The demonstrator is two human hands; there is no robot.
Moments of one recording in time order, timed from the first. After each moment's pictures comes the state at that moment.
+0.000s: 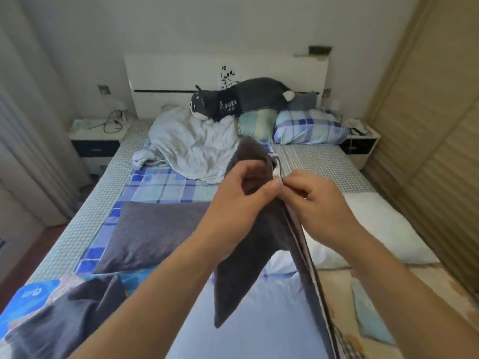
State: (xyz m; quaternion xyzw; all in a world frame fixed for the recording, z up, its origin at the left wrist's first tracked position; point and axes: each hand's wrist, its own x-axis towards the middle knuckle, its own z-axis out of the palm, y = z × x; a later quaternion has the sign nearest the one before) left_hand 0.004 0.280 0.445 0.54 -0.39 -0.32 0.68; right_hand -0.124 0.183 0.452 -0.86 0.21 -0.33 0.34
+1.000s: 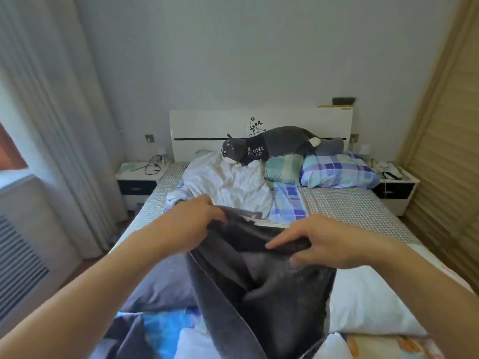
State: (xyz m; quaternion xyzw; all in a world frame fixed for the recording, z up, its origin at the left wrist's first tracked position) left_hand 0.147 0.313 0.482 0.79 -0.61 0.02 0.01; right_hand -0.097 0.143 0.492 -0.97 0.10 0.04 0.23
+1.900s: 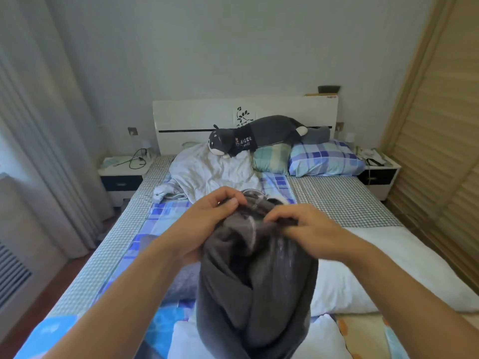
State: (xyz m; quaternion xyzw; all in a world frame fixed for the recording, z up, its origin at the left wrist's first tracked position) left_hand 0.093 0.301 0.463 0.47 -0.40 -0.49 0.62; right_hand -0.089 0.154 0.457 -0.89 0.14 -0.19 0.40
